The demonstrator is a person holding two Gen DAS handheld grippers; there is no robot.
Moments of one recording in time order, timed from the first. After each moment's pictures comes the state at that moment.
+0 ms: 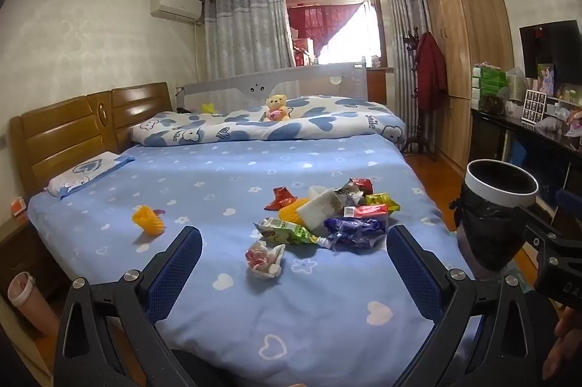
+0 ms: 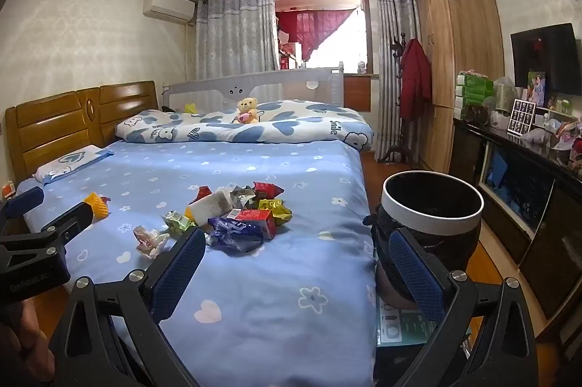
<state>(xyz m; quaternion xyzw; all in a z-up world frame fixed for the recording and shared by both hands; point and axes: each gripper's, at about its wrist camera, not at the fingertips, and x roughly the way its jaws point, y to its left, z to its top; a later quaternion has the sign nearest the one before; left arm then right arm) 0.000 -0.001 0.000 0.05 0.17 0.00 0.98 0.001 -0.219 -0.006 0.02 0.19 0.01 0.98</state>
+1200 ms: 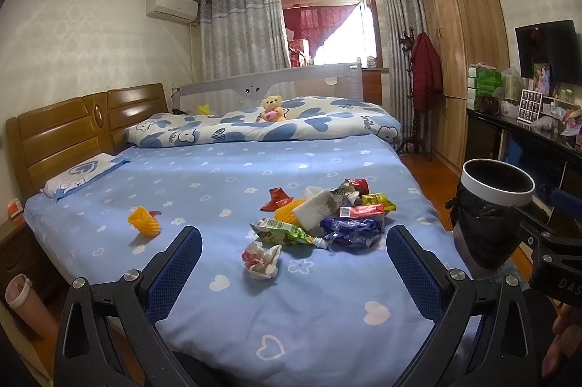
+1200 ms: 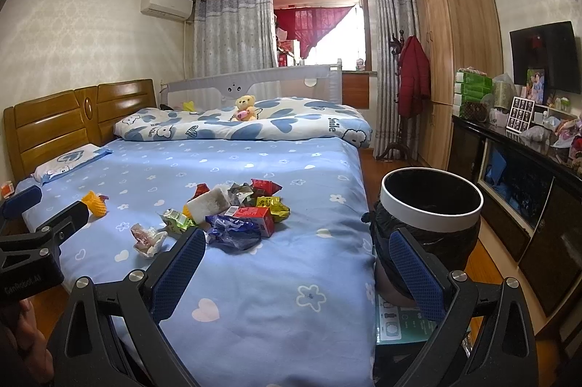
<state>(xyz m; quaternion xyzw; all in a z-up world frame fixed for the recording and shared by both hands) -0.001 -0.001 -0.003 0.04 0.17 -0.01 0.98 0.005 -0.219 -0.007 0.01 0.20 0.00 0.98</state>
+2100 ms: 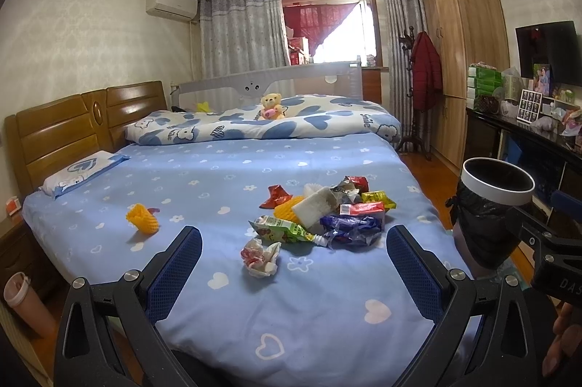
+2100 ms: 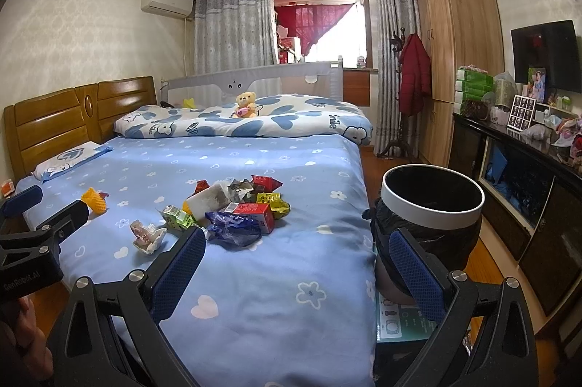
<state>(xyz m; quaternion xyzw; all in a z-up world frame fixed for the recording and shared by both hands) 0.002 0.000 -0.007 0.04 0.17 -0.02 0.98 0.005 -0.218 -0.013 0.02 0.21 0.00 0.98</state>
